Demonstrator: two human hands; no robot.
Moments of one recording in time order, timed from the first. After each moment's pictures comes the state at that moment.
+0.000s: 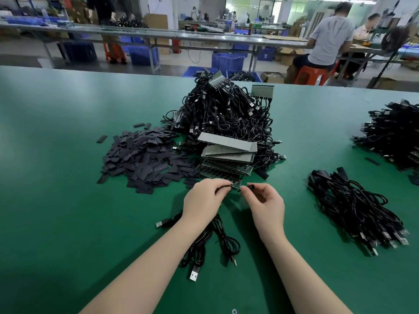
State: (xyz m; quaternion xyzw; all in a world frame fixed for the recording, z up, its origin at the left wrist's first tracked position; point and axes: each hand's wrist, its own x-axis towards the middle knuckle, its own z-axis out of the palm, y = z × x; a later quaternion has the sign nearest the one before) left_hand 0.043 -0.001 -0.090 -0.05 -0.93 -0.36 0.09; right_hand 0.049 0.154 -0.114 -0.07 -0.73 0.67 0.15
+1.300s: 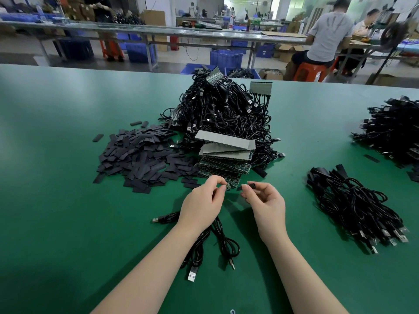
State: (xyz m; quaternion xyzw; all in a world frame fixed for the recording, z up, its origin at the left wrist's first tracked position) left_hand 0.051 -0.003 -0.105 -0.08 -0.90 -0.40 0.11; right_hand 0.054 0.158 -0.110 -0.07 -0.66 0.73 0.12
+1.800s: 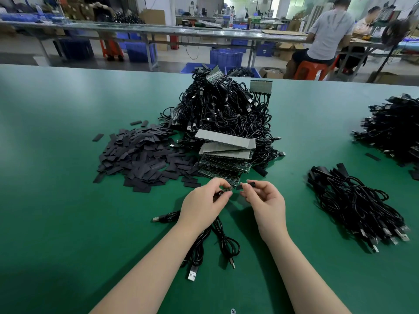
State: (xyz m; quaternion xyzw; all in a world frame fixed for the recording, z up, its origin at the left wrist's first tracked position) left_hand 0.051 -0.005 -0.109 -0.08 -0.92 -0.38 0.10; right_hand 0.054 0.158 -0.111 -0.05 -0.66 0.74 0.11
